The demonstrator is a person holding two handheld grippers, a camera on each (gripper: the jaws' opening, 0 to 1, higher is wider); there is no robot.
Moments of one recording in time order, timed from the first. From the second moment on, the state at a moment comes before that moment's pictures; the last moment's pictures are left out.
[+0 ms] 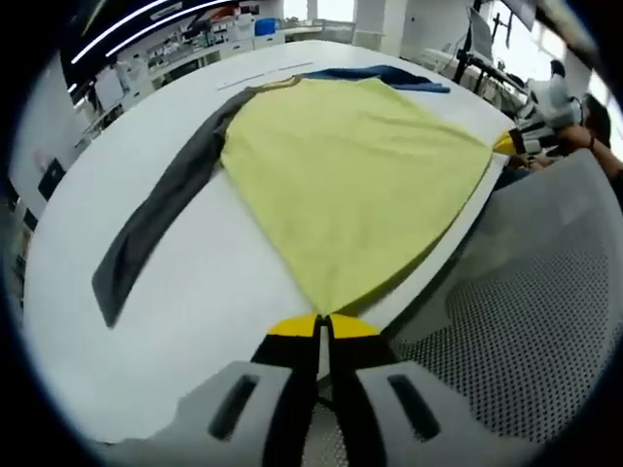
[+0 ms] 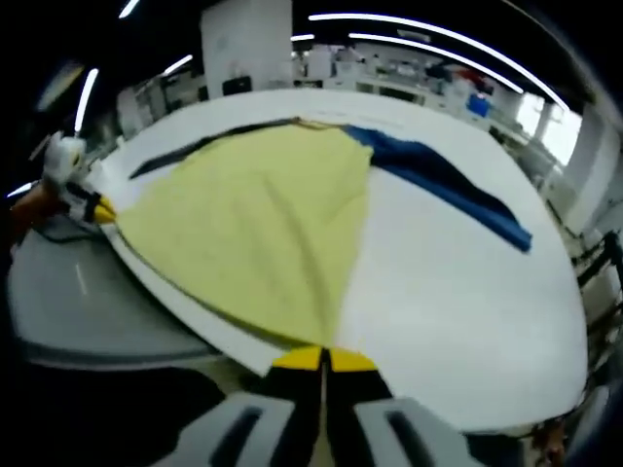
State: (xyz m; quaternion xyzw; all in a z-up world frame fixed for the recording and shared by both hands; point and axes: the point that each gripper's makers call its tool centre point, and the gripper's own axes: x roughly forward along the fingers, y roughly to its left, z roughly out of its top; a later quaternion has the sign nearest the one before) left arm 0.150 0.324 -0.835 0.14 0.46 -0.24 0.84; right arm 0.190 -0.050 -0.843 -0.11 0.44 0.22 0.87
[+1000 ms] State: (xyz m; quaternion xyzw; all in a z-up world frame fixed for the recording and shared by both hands) left arm 0.187 0.315 -0.798 0.04 0.37 -0.22 0.90; right arm 0.237 -0.092 -0.806 0.07 0.39 0.14 0.91
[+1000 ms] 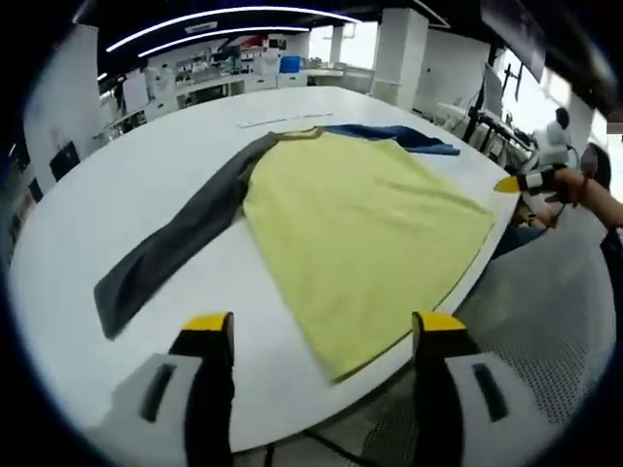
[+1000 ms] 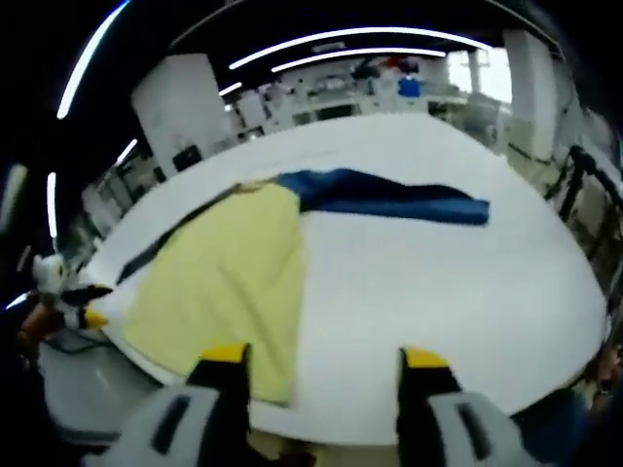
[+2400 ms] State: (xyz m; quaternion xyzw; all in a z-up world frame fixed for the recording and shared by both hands) left arm 0.209 0.305 -0.776 0.08 0.32 -0.24 0.91; right arm 0.407 -0.238 -0.830 0.09 0.36 -0.02 0.93
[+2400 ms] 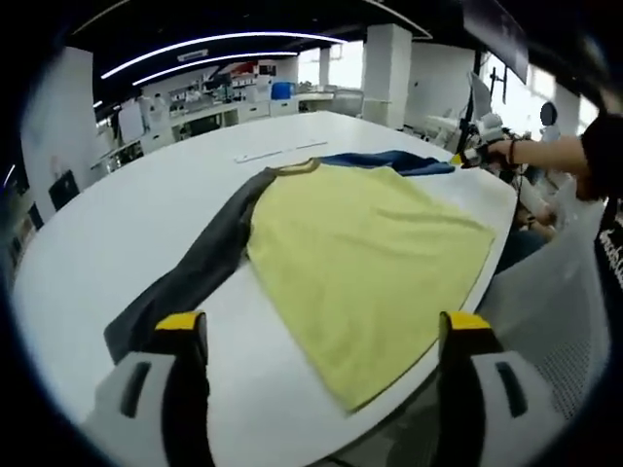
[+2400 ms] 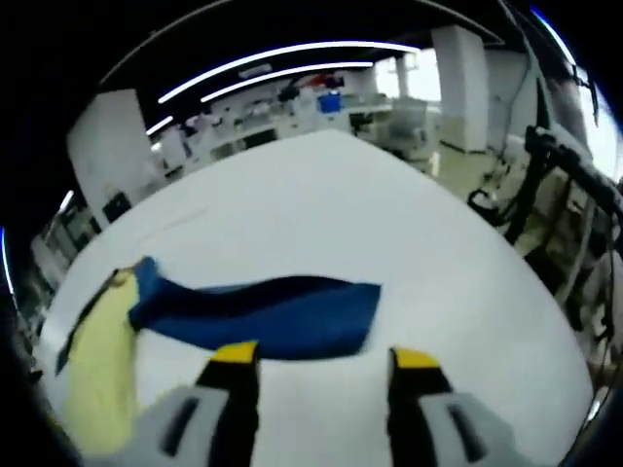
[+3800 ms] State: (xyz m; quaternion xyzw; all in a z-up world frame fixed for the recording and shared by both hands) left arm 0.219 0.316 -0.766 0.11 0.30 -0.23 0.92; right arm 0.434 -0.290 -0.819 0.01 0.39 -0.03 0.92
